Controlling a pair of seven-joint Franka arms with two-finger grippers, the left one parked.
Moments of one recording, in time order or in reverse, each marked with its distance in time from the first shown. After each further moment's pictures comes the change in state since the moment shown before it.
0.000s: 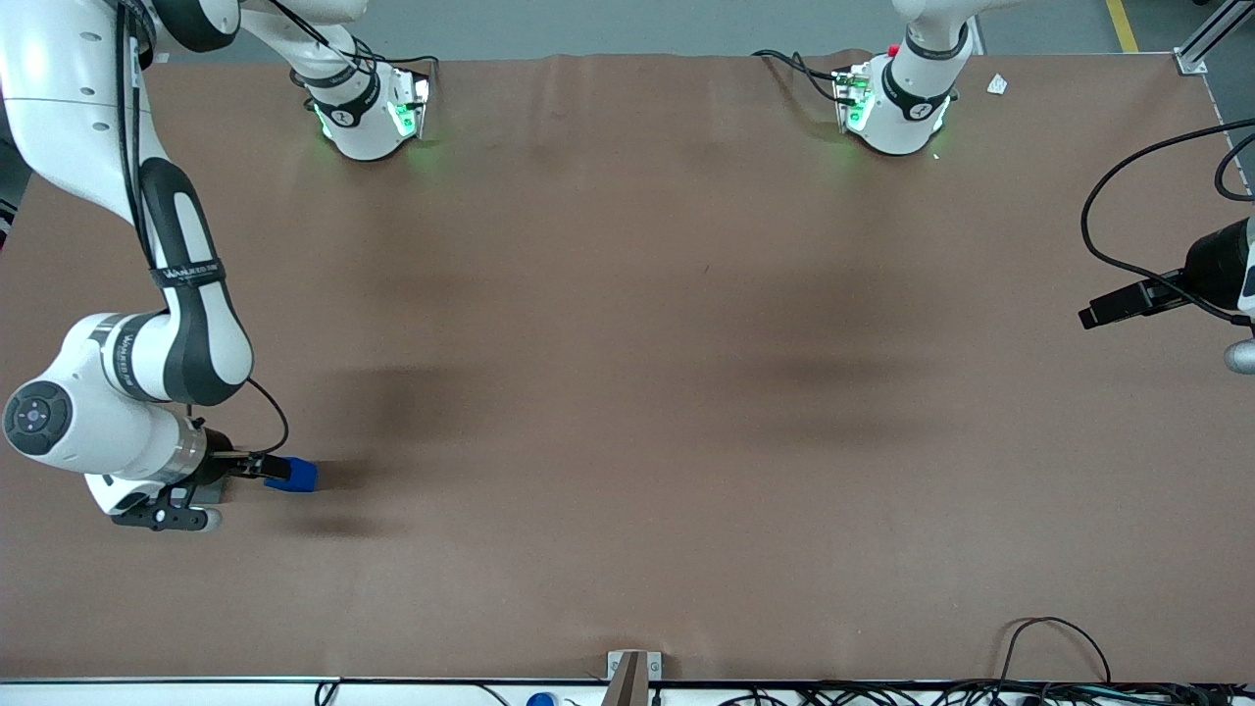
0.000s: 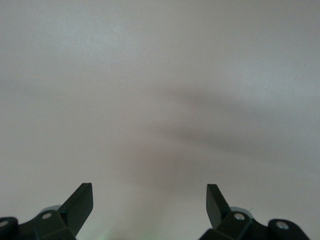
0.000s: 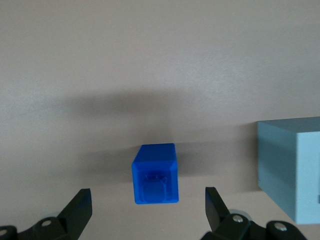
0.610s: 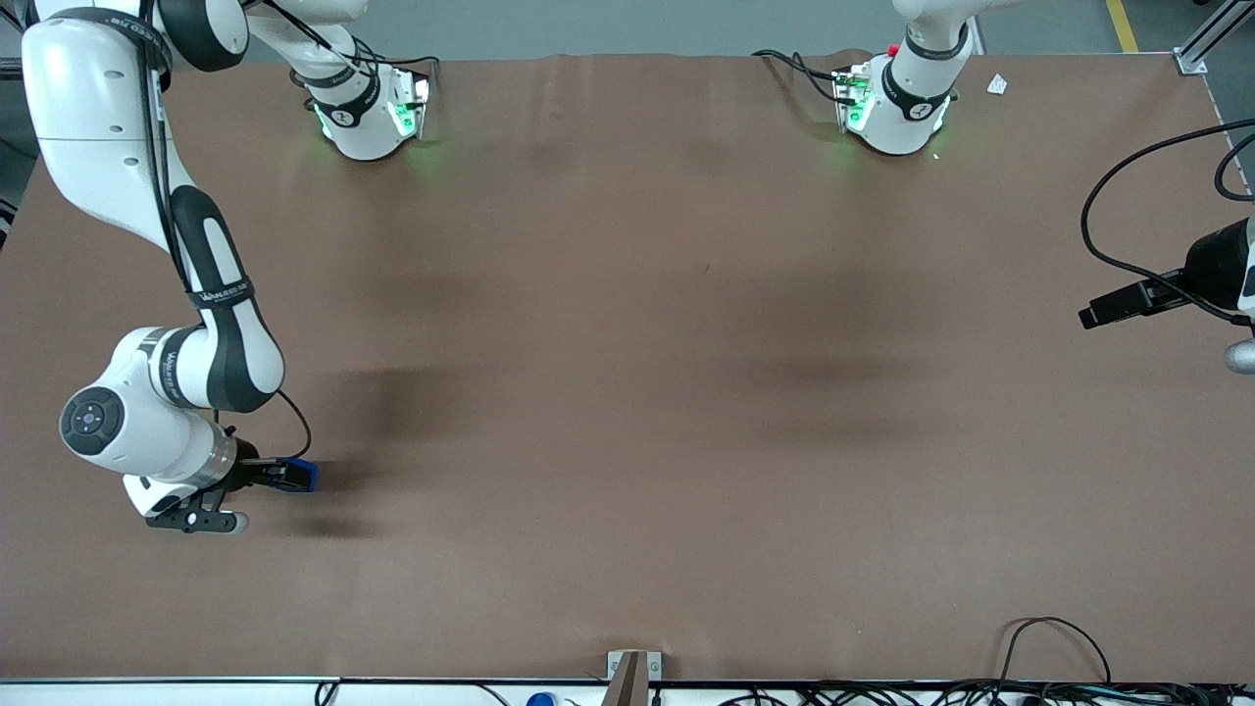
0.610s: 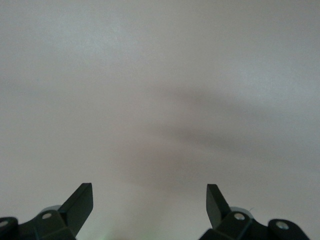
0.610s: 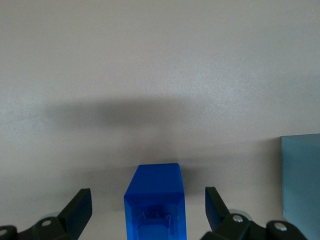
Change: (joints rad) arm 0.003 0.057 -0.003 -0.050 0.000 0.152 0.000
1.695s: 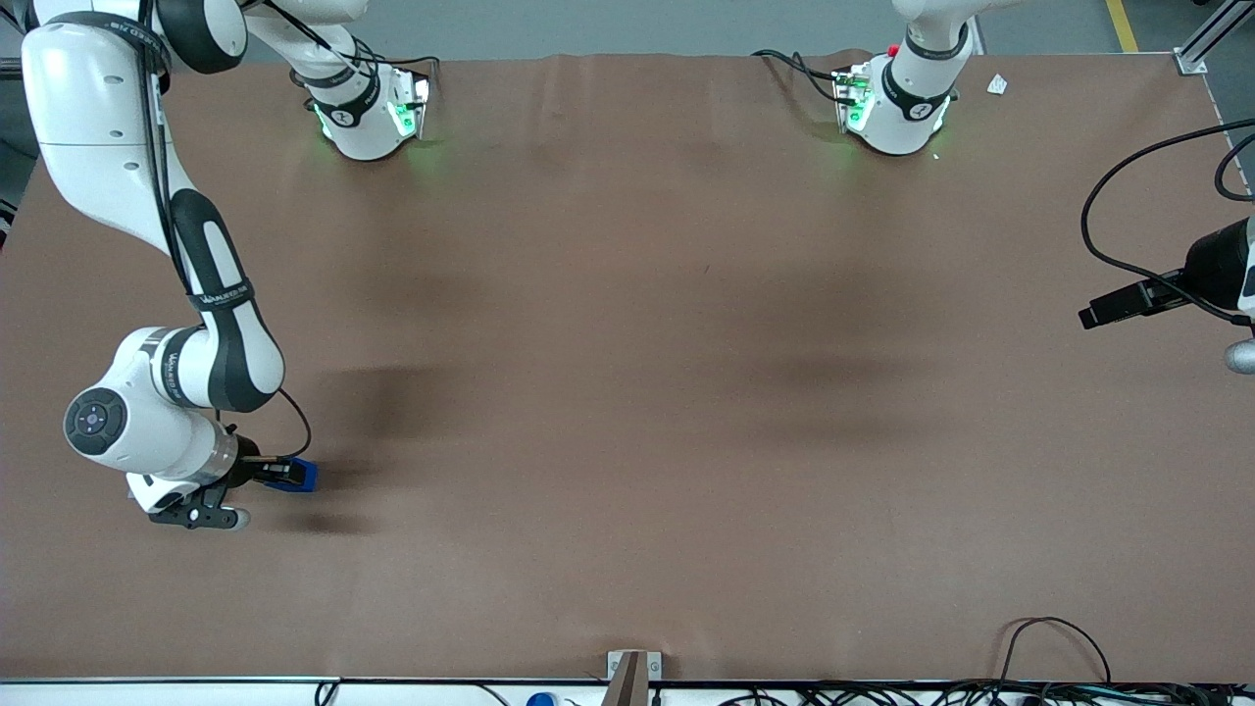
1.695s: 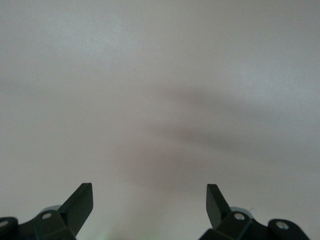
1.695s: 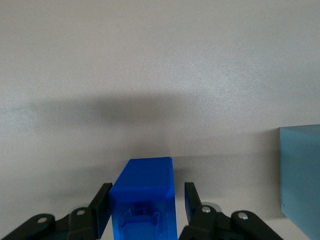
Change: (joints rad) arm -0.007 0.000 -0.003 -0.015 0.000 -0.002 0.000
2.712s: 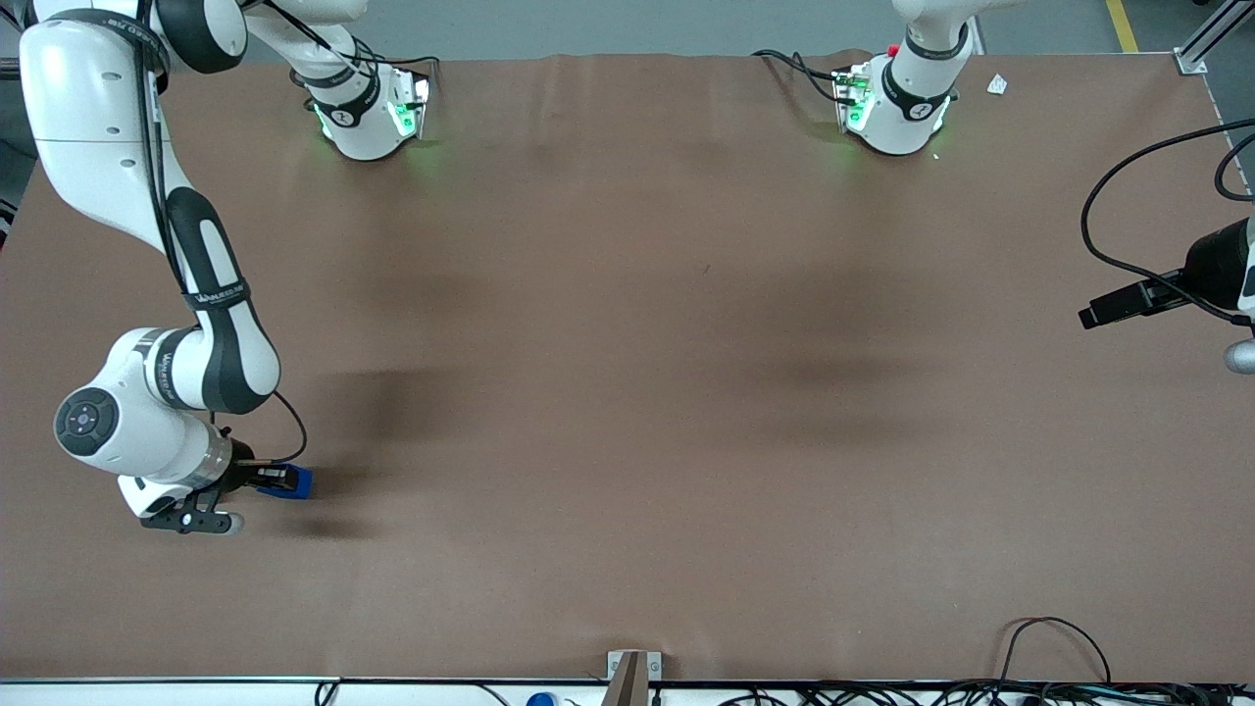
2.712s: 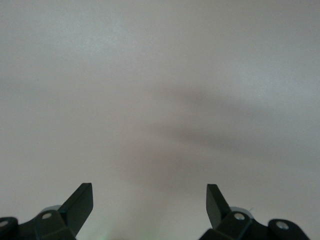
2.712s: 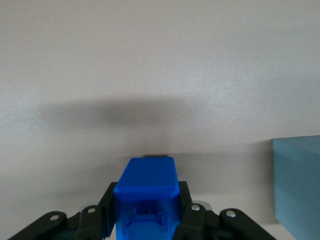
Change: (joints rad) arm -0.001 -0.003 -0.001 0.049 0.000 -0.036 -0.007
